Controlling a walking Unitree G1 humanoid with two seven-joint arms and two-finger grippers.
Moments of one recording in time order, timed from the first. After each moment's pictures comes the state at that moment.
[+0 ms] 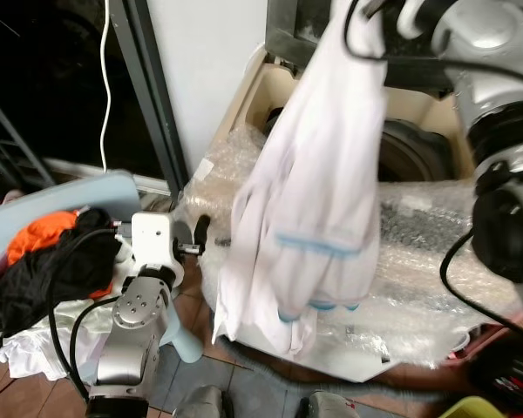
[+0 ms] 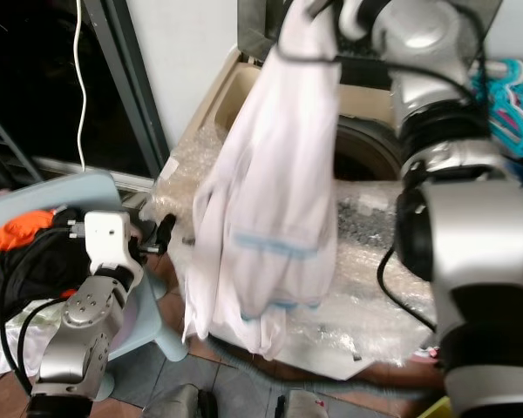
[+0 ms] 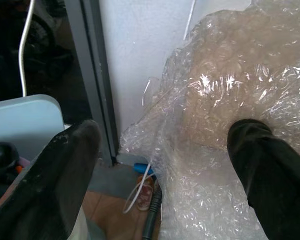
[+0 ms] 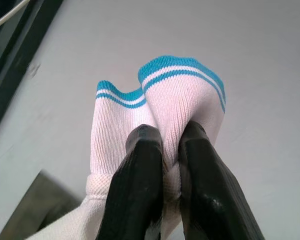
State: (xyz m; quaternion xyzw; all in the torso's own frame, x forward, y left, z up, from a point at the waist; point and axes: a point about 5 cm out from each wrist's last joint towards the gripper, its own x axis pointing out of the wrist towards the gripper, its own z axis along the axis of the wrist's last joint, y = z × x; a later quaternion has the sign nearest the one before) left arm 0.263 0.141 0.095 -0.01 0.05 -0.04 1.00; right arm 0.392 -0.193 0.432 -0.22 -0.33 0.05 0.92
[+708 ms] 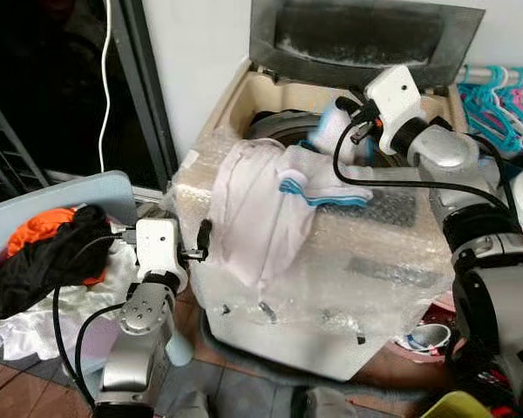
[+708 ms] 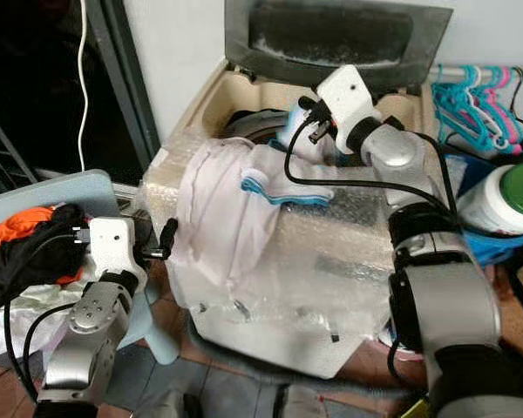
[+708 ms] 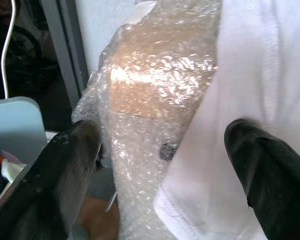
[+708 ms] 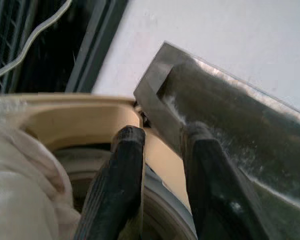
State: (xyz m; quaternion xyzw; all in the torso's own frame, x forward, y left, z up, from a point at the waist) left arm 0.261 0.139 0.091 0.00 0.06 -0.04 1.00; right arm 0.394 -0.181 0.245 -0.20 -0.12 0.27 0.93
